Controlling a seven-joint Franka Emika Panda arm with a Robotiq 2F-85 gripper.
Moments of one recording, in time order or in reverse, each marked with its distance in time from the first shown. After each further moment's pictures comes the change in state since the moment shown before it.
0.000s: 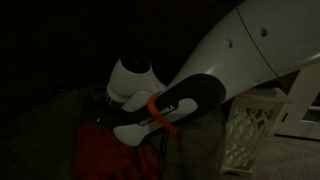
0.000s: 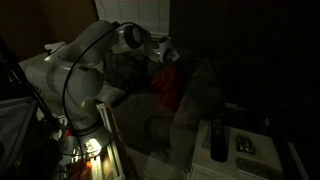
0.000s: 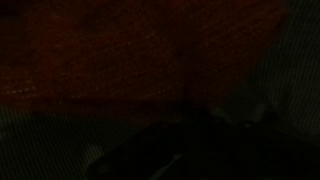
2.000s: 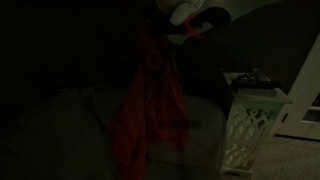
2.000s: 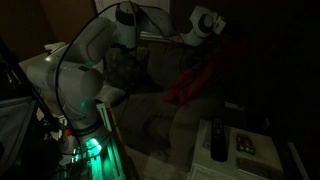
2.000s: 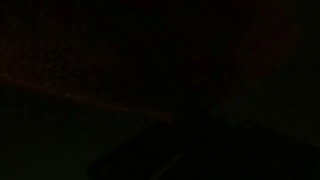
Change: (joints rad) arm -0.033 -0.037 -0.825 -0.077 -0.102 -0.063 0.471
